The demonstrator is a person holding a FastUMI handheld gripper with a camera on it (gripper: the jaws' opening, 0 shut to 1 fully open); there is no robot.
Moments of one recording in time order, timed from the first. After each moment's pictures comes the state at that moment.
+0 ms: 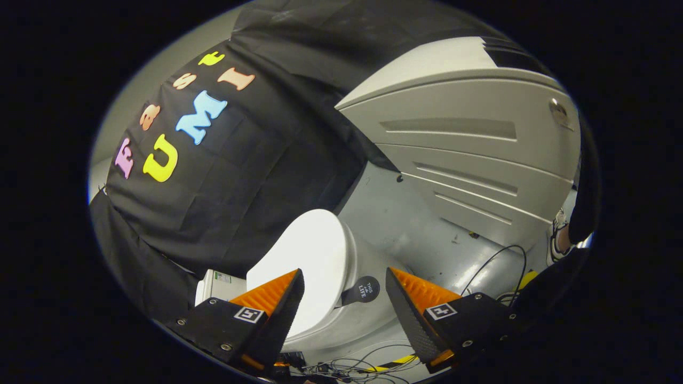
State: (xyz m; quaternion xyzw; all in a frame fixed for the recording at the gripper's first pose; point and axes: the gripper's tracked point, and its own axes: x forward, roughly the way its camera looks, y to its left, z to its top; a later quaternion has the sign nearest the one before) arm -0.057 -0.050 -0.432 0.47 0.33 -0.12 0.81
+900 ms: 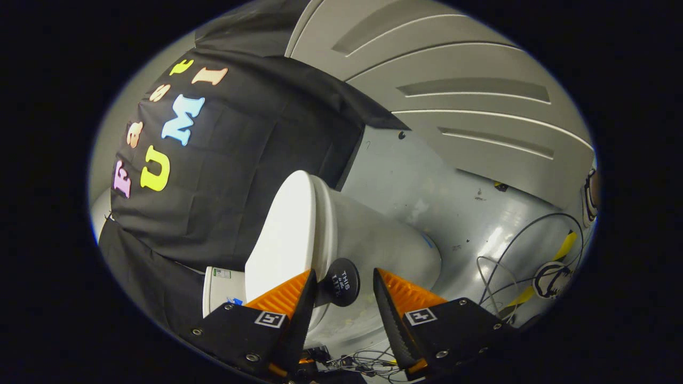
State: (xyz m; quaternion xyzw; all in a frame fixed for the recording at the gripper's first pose) arm -0.037 0.003 -0.532 0.54 0.35 -0.07 0.76
